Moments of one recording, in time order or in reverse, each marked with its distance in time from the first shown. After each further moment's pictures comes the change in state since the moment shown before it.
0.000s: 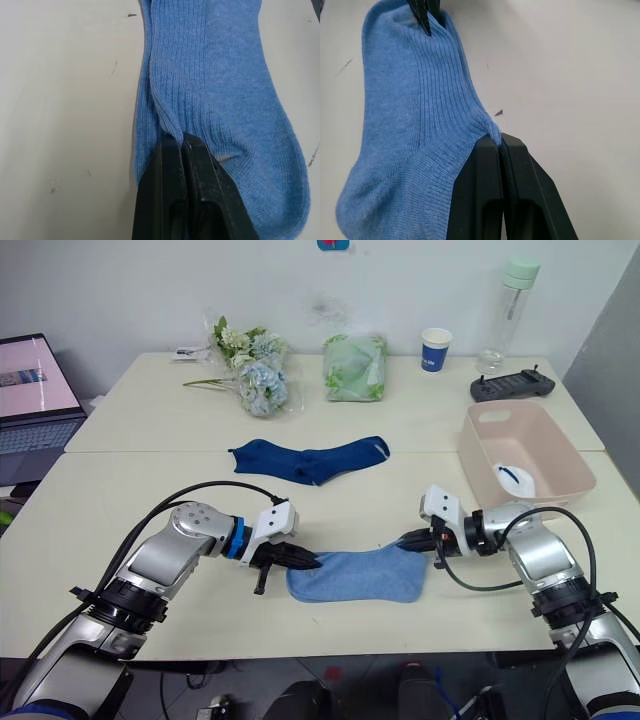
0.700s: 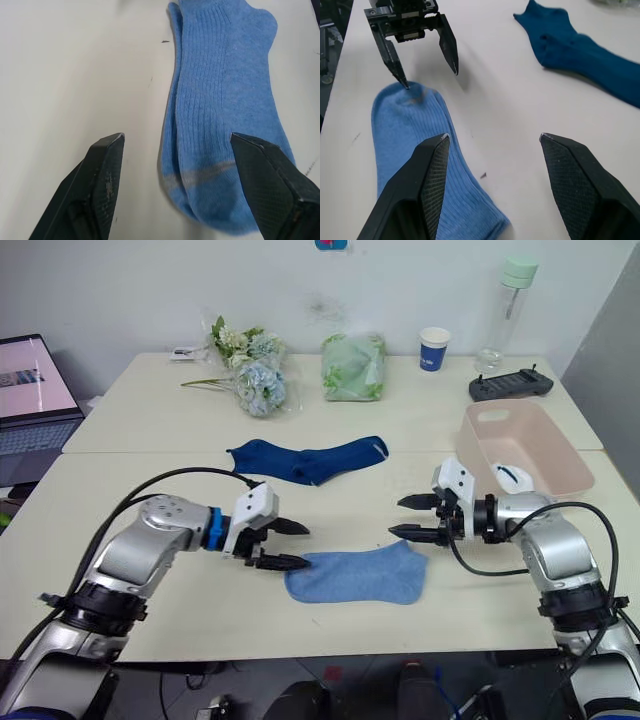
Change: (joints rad) left arm 0.060 0.060 0.177 -0.161 -0.089 0.120 0.060; right arm 0.062 0.025 -0.187 -0.283 0.152 0.181 -0.109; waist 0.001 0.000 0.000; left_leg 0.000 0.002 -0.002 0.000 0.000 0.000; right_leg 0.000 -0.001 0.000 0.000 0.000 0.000
